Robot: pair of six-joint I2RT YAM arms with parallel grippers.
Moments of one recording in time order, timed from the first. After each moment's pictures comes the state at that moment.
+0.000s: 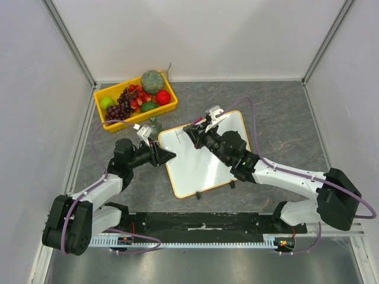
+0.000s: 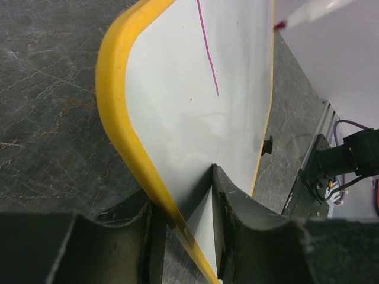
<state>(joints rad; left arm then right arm) -0.25 1.11 0.31 0.50 0.72 -0.44 0.95 1.32 0.79 0.56 0.22 0.23</state>
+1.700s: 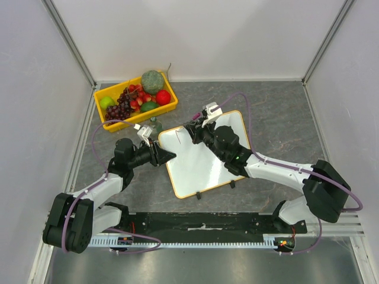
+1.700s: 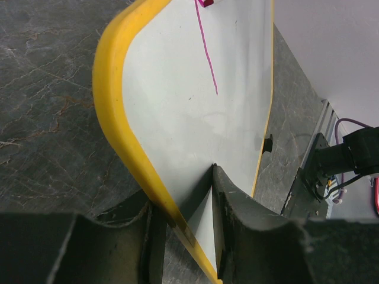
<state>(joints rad) -0.25 1.13 0.31 0.52 0.73 -0.44 0.90 1.44 0.86 0.57 0.26 0.25</state>
